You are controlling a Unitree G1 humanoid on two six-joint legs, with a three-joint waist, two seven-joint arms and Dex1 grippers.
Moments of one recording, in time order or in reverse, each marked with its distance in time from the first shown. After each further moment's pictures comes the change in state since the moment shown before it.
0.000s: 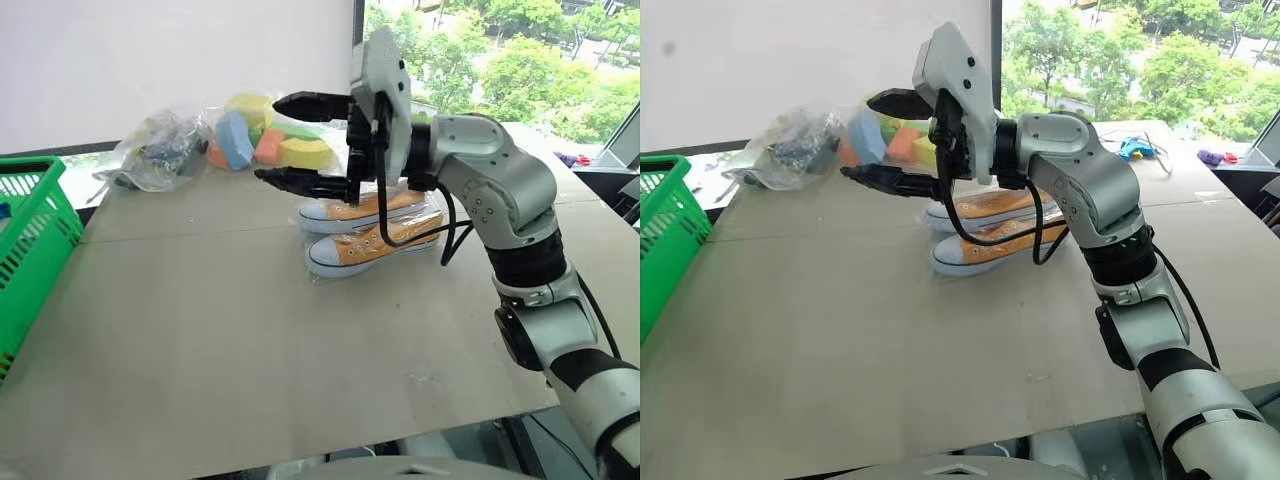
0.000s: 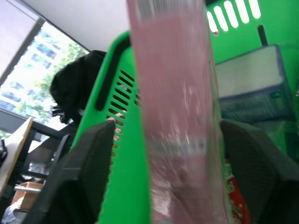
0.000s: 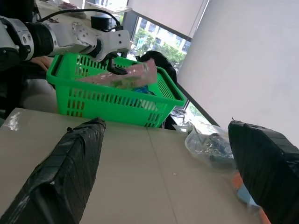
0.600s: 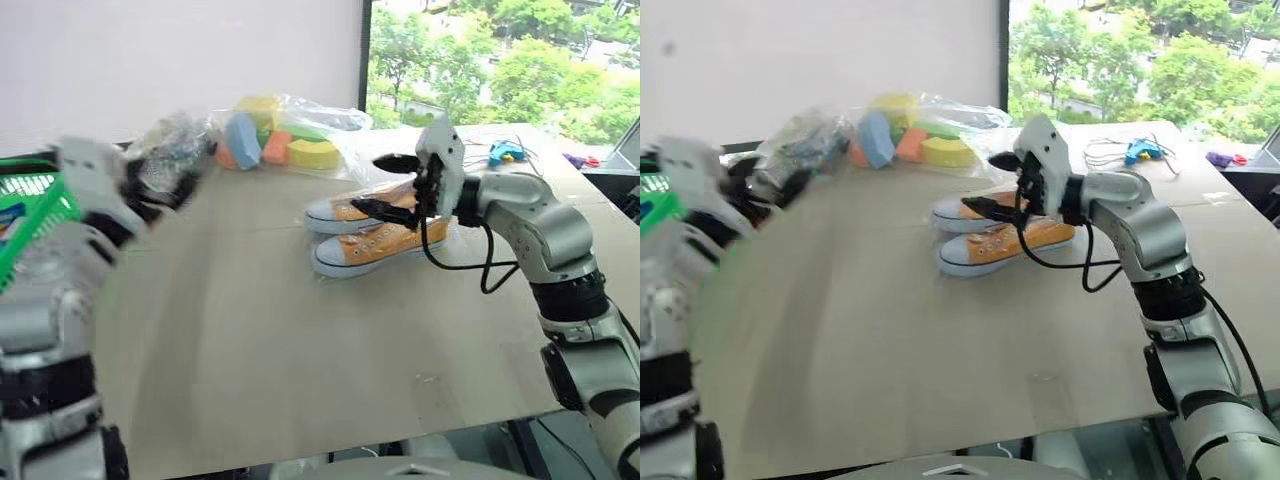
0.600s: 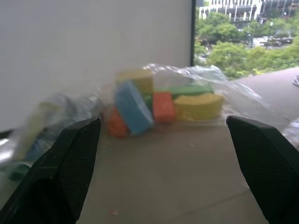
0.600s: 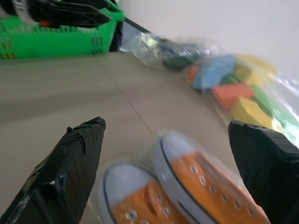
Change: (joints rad) left arm 0.509 -0.662 0.170 -1.577 -0.707 0.701 0.081; right arm 0.326 -0.255 -0.067 -0.014 -0.081 0.031 -0.065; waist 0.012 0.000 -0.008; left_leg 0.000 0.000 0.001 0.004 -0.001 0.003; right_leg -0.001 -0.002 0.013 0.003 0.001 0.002
